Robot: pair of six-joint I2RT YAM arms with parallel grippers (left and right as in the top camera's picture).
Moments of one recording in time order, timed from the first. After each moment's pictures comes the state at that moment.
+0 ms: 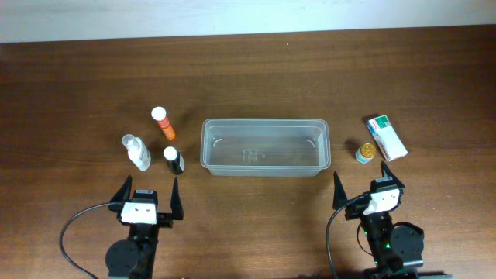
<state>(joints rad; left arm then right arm) -0.09 0.01 0.01 -0.08 -0.03 0.06 0.07 0.01 0.01 -0.07 -0.08 -0.06</state>
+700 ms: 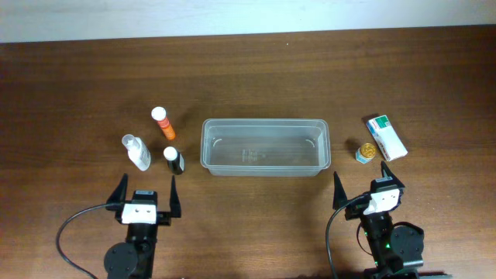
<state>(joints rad) -0.09 0.01 0.01 -0.01 -0.03 0.13 0.07 0.01 0.01 -0.07 -0.08 -0.06</state>
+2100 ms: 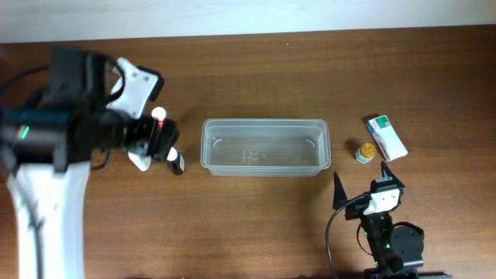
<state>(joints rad) -0.09 1.49 1.94 -1.55 0.20 0.27 0.06 0.01 0.01 -0.07 -0.08 -0.06</state>
